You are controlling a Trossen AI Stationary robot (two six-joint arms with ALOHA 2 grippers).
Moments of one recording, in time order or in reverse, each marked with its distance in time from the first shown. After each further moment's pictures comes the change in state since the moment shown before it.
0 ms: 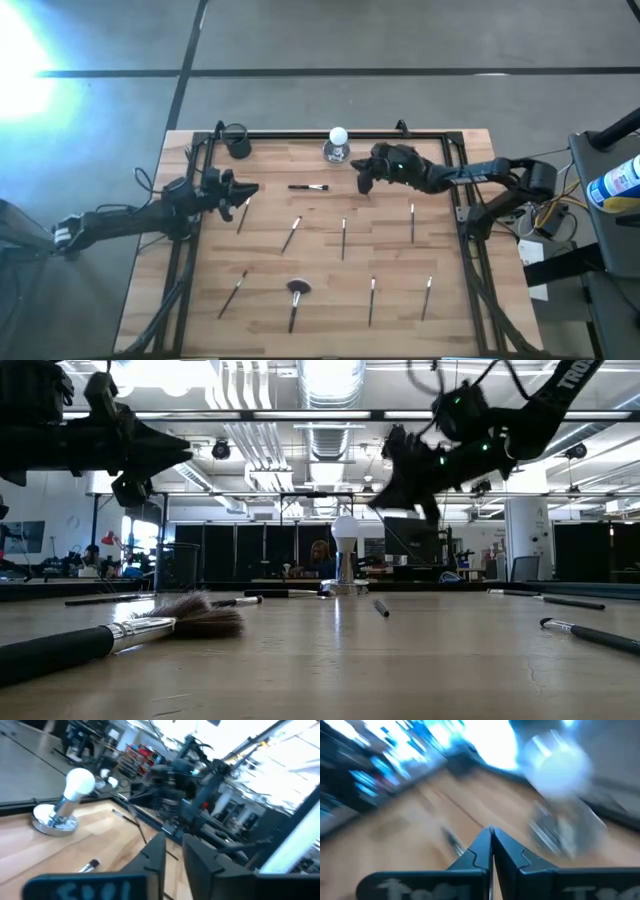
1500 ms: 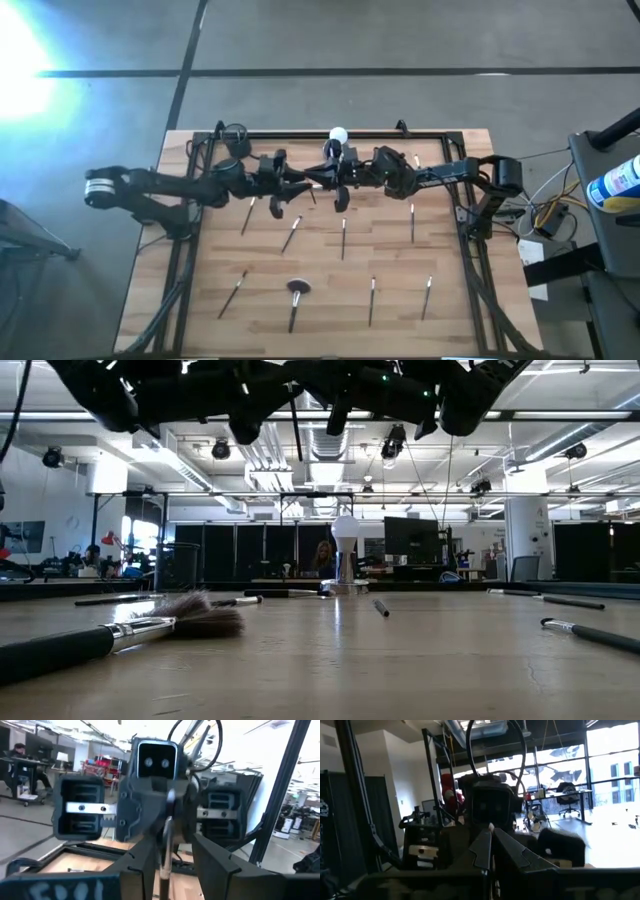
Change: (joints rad) left arm -0.101 0.844 0.579 0.439 0.154 0.321; right arm 0.191 0.259 0.414 0.385 -0.298 -0.136
